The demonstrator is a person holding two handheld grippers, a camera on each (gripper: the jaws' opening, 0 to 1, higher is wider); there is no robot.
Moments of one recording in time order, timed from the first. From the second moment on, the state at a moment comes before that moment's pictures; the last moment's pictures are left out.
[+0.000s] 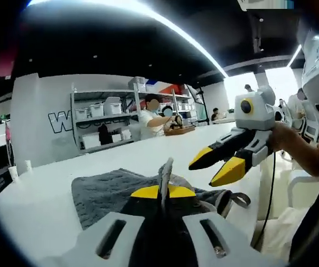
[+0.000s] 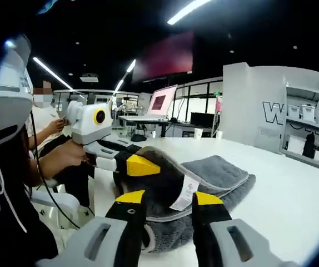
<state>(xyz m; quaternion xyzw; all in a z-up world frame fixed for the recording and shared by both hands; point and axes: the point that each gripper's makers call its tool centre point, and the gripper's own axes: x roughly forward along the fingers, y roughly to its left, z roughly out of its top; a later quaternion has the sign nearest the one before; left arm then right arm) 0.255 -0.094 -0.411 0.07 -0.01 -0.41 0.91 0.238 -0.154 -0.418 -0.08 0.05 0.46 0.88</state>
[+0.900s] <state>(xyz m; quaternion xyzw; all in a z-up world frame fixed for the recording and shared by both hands) 0.263 -0.052 -0.424 0.07 -0.02 -0.36 0.93 0.301 -0.163 -0.416 -0.09 0.06 0.44 0.89</state>
